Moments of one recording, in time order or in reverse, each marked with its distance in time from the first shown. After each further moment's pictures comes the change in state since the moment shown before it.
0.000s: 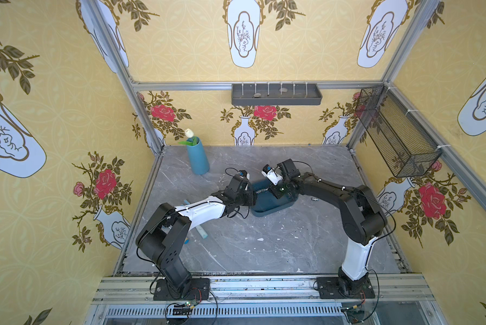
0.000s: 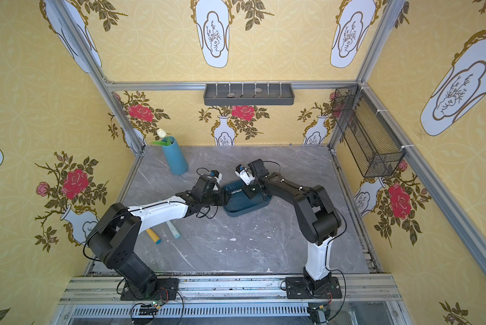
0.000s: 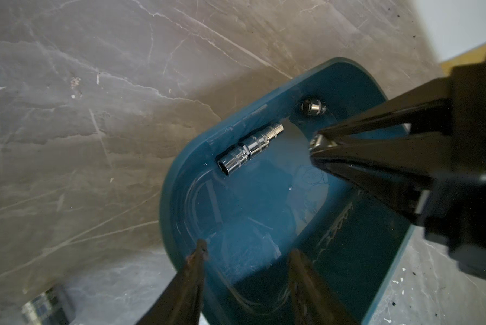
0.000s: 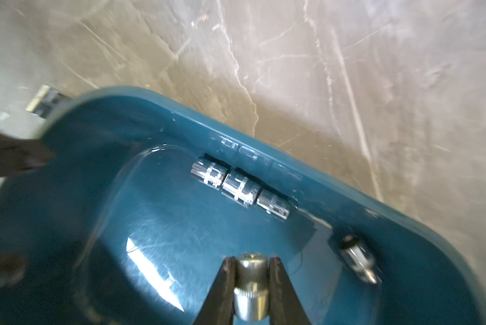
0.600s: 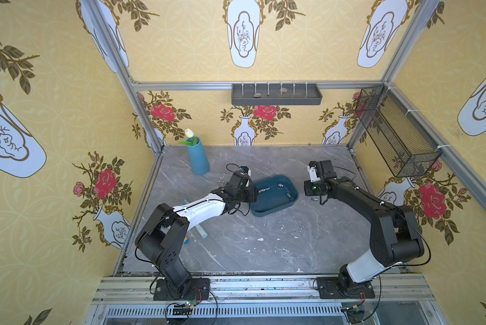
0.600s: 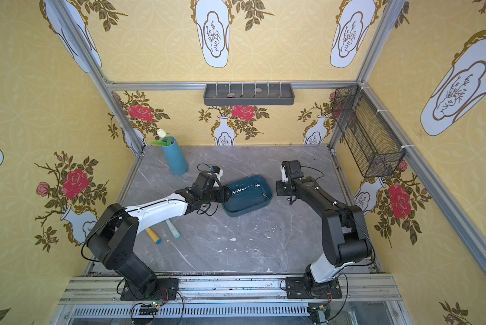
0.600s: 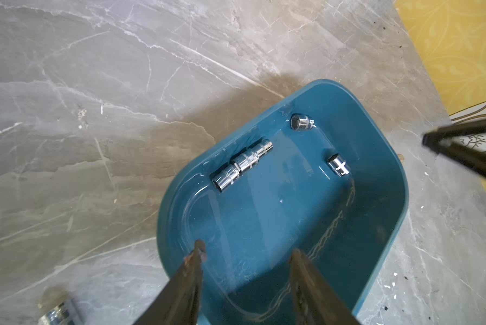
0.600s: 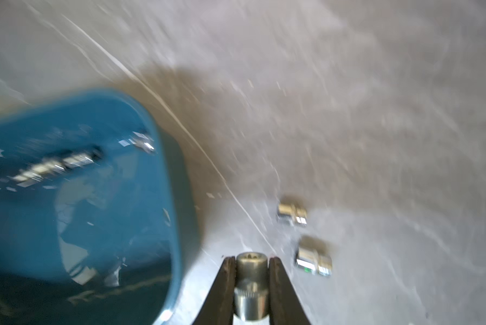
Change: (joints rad) left arm -0.002 -0.006 0.060 -0.032 -0.007 0.035; right arm -0.284 -0.244 -0.232 -0.100 0.173 0.391
